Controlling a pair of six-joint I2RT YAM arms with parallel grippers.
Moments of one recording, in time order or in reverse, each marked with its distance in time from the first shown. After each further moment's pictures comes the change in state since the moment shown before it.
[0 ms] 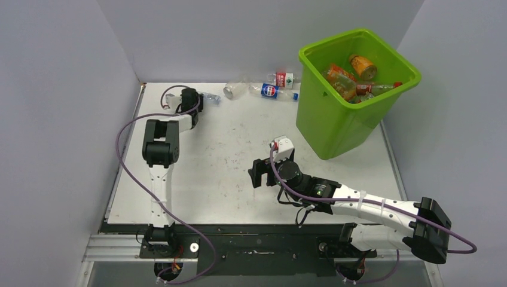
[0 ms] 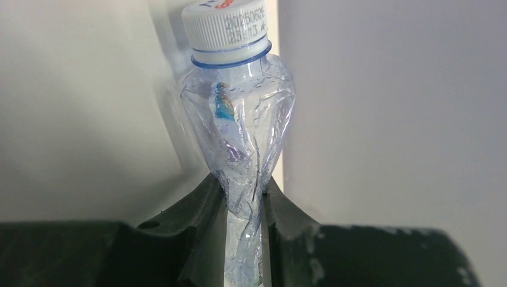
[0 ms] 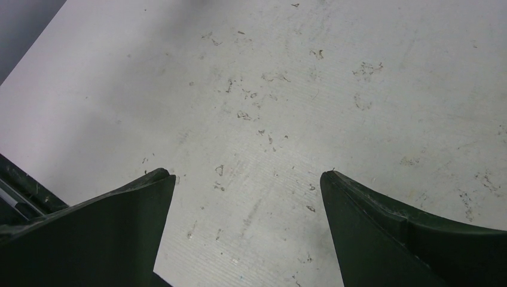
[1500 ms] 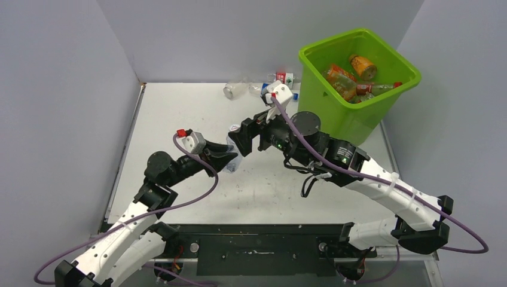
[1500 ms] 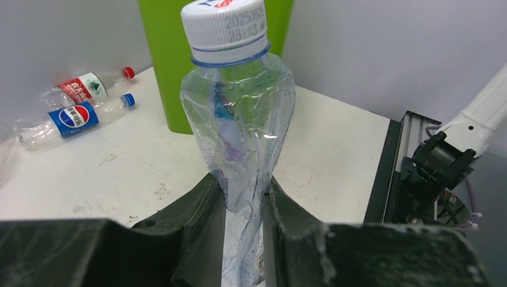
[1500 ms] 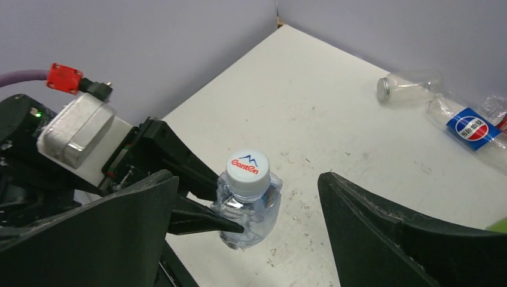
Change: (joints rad) left arm -0.429 -1.767 -1.218 0.027 0.793 1.330; right arm 0.011 0.131 0.852 -0.406 -0.209 -0.235
